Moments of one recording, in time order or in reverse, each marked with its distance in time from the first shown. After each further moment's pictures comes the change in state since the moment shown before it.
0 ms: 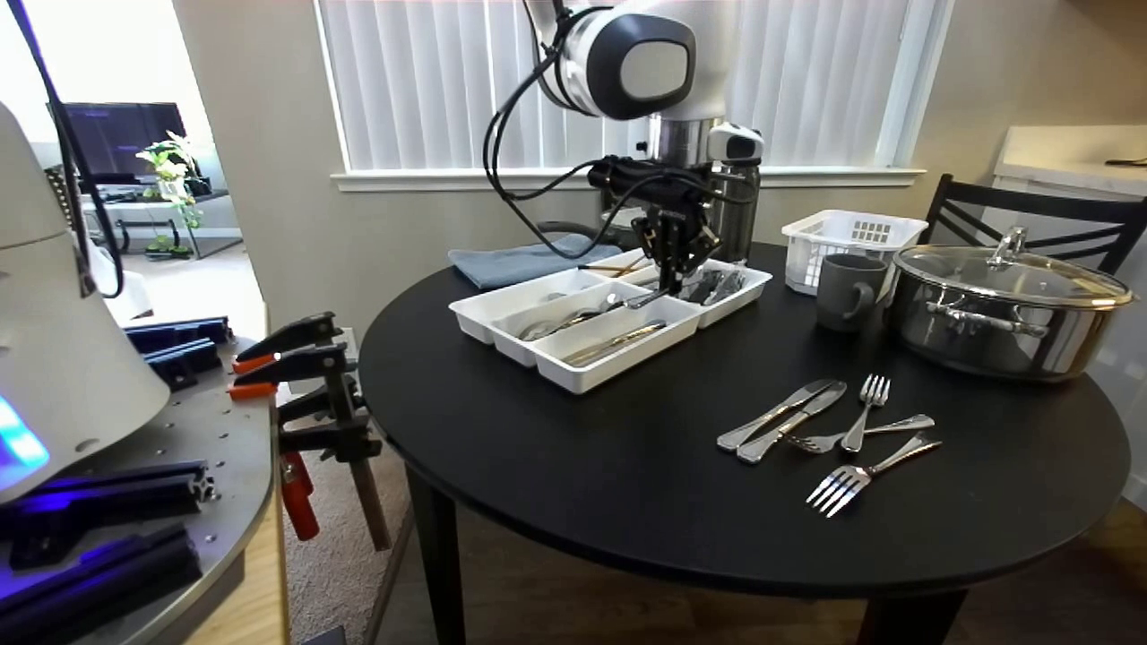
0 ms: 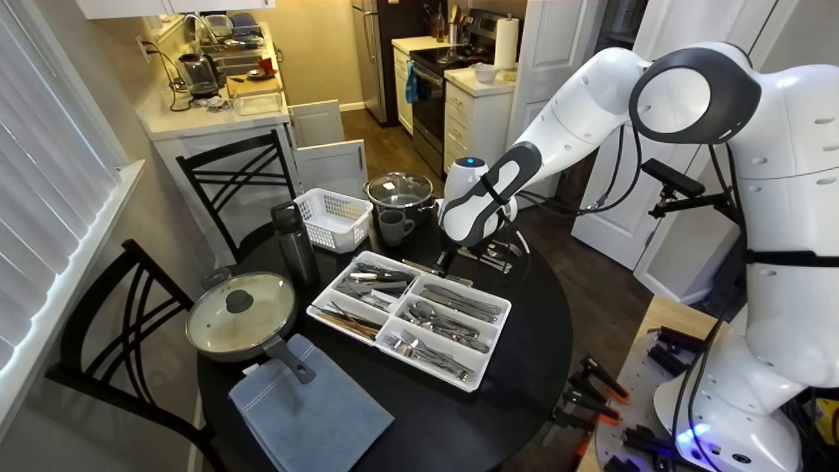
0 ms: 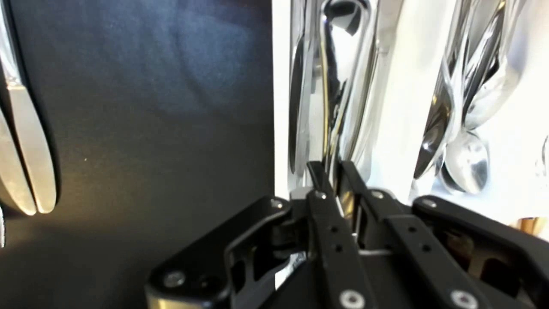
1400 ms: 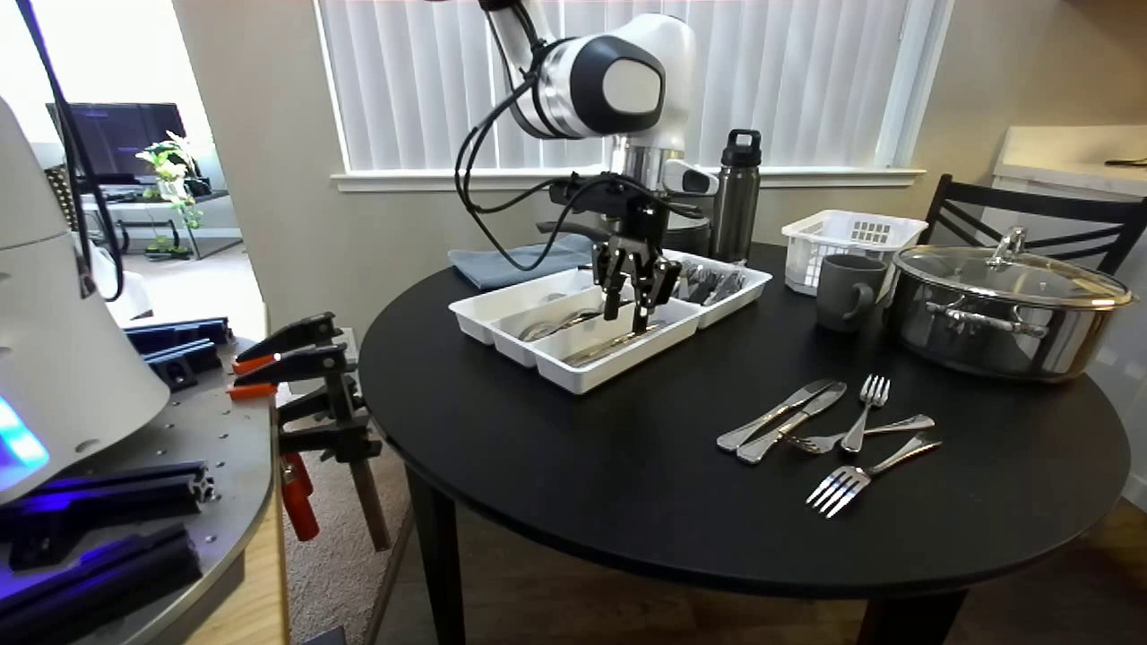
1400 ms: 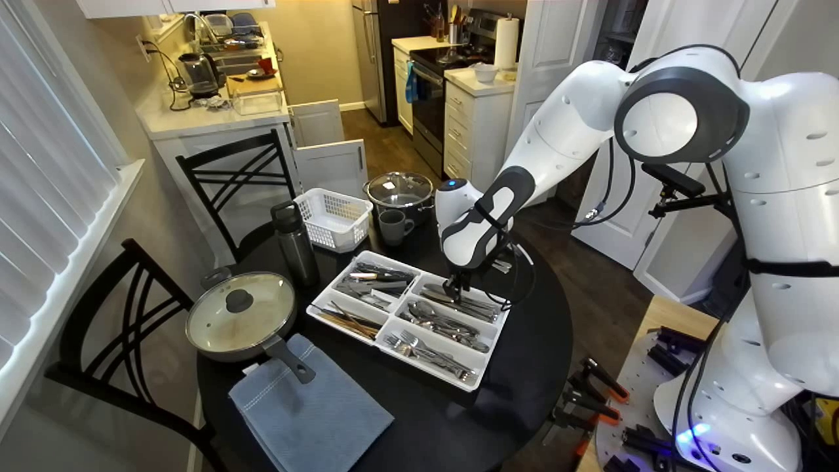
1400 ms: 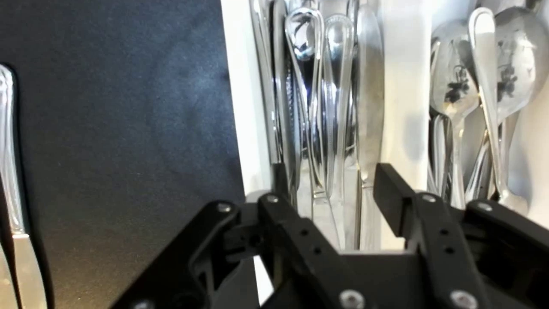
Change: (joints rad) arm 0.223 0.017 -0.183 -0.021 -0.087 -0.180 0.222
